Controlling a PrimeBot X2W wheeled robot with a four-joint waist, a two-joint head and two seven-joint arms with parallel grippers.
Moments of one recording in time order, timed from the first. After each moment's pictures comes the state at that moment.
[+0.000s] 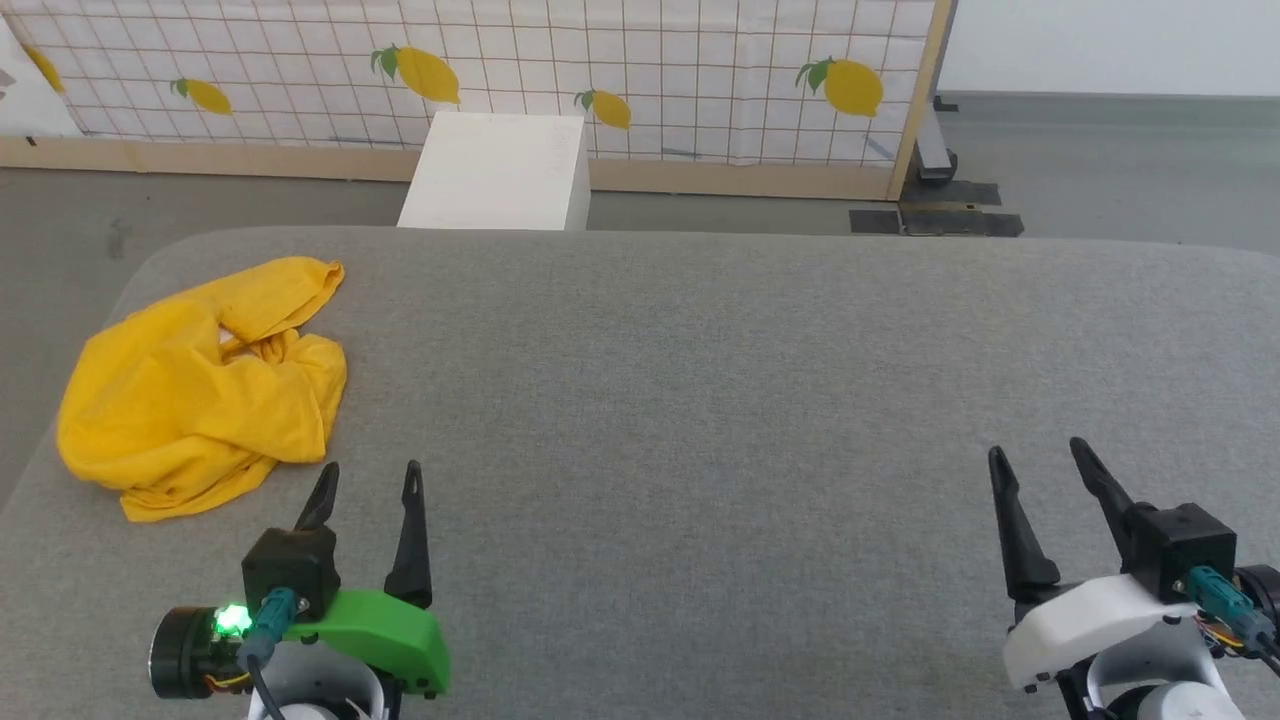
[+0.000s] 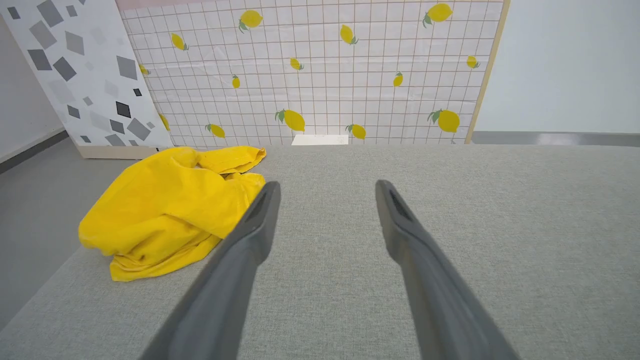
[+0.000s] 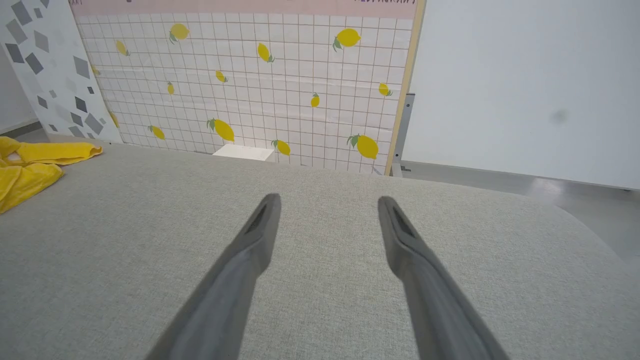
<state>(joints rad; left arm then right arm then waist) 0.02 0.06 0.00 0.00 -0.03 -0.01 -0.05 0.02 -0.05 -0.07 0.02 0.02 0.13 -0.05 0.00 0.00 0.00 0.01</state>
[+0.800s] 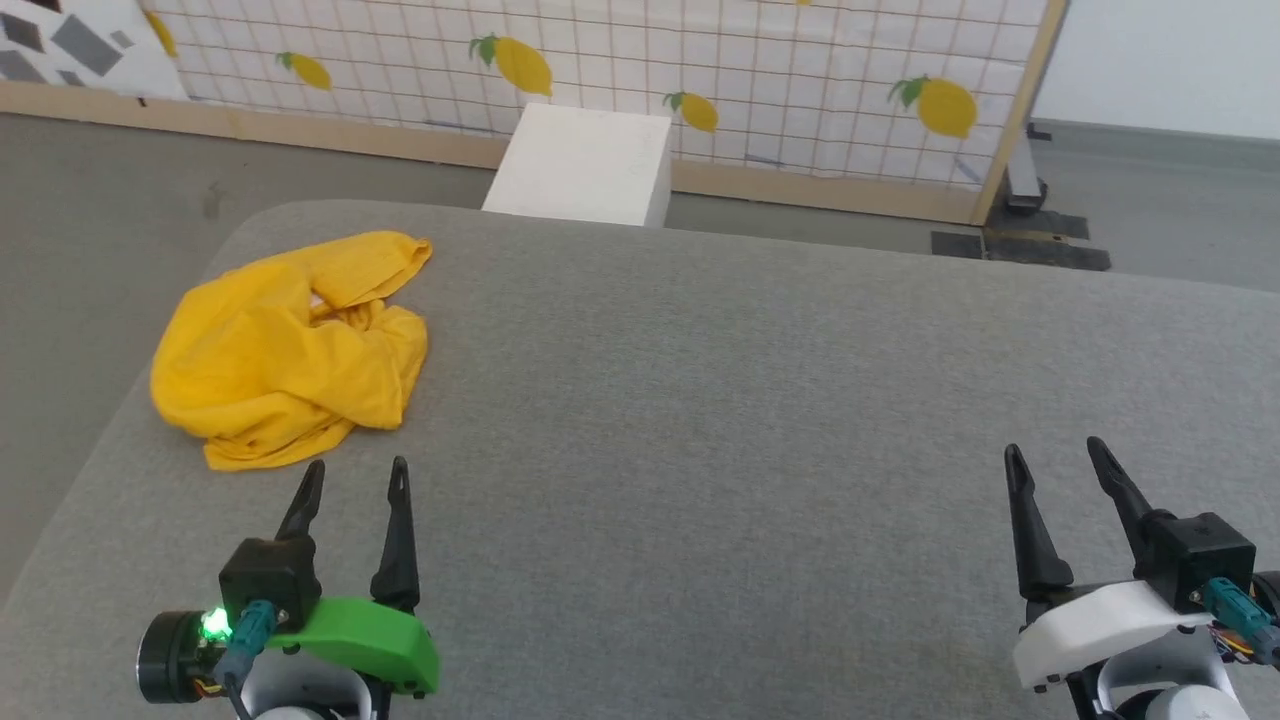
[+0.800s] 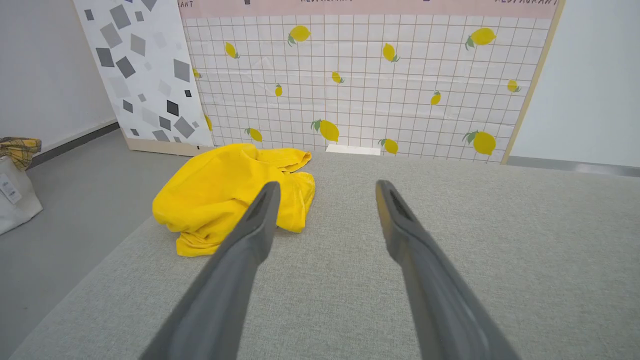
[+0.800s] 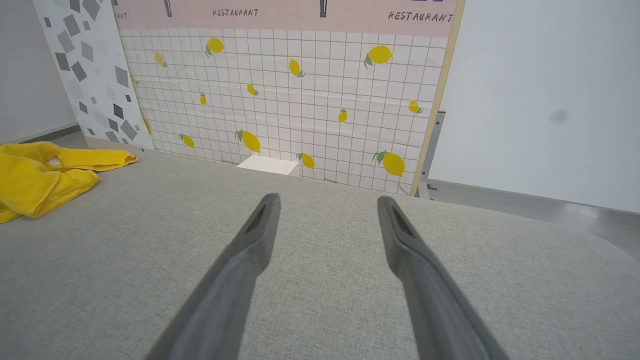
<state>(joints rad) 0.02 0.06 0.02 0.01 -0.05 -0.03 -0.10 0.02 -0.05 -0.09 0.04 0.02 0.13 -0.10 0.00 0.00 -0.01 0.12</state>
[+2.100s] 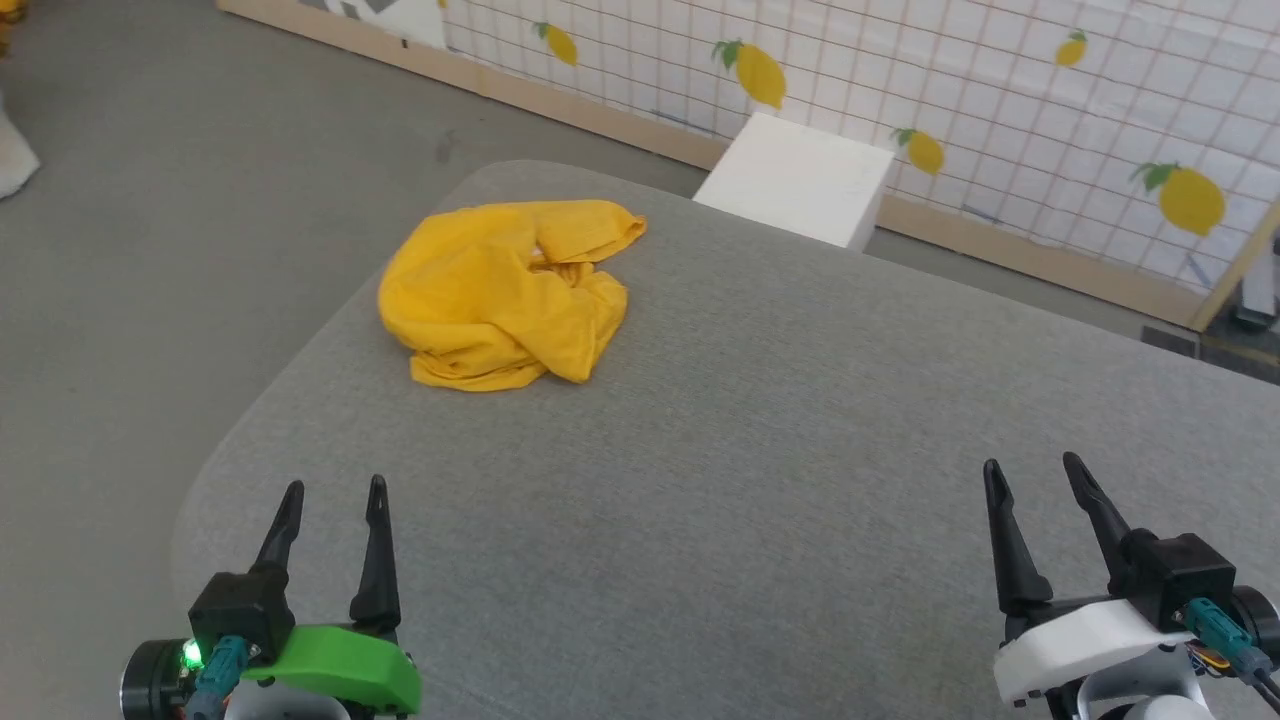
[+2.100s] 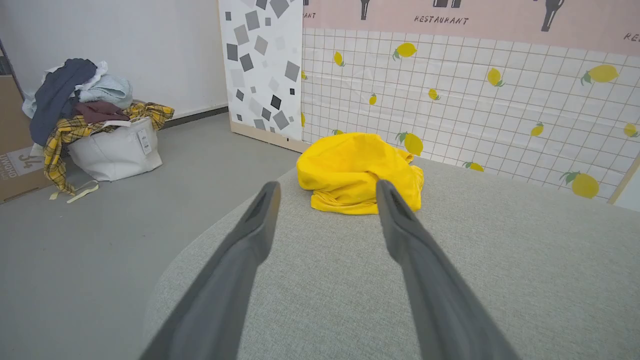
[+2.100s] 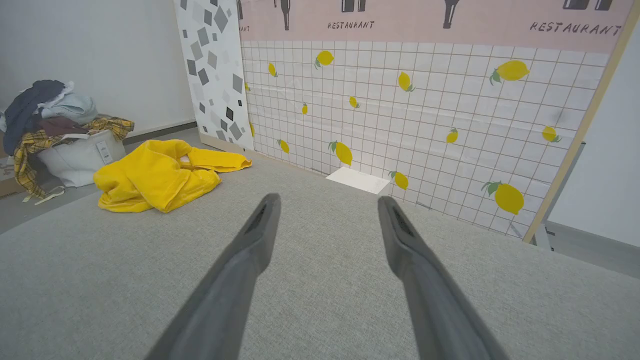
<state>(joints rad) 0.05 0.06 0.06 0.03 -0.09 -0.06 -0.19 0.02 -0.05 -0.06 0.11 0.06 0.13 -0.19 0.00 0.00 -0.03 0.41</state>
